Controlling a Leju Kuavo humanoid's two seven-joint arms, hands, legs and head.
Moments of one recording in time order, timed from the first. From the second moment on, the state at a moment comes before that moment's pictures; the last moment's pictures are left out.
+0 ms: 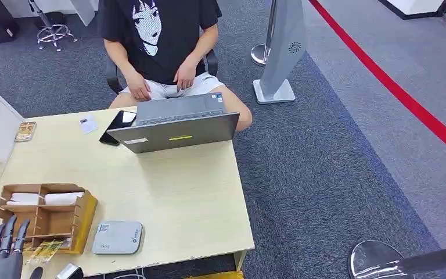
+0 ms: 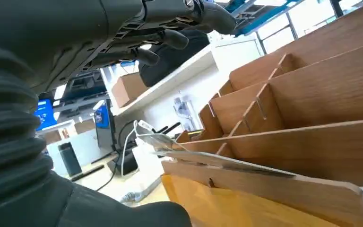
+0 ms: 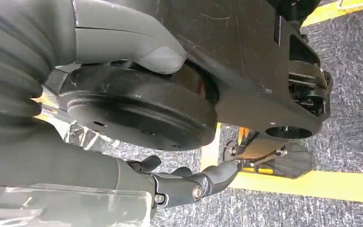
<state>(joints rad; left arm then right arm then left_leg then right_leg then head) 0.30 -0.05 0.36 -1.76 -1.56 0.25 -0.27 -0.14 0.12 1.54 0.00 -1.49 -0.04 -0.09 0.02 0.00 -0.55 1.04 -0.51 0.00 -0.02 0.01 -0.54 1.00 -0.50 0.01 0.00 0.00</state>
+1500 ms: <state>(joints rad) 0.20 -0.01 0.32 -1.90 -1.54 0.22 -0.18 -0.14 0.12 1.54 0.00 -1.46 -0.03 -0.08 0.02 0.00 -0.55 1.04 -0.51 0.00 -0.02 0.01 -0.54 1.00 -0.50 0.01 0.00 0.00</state>
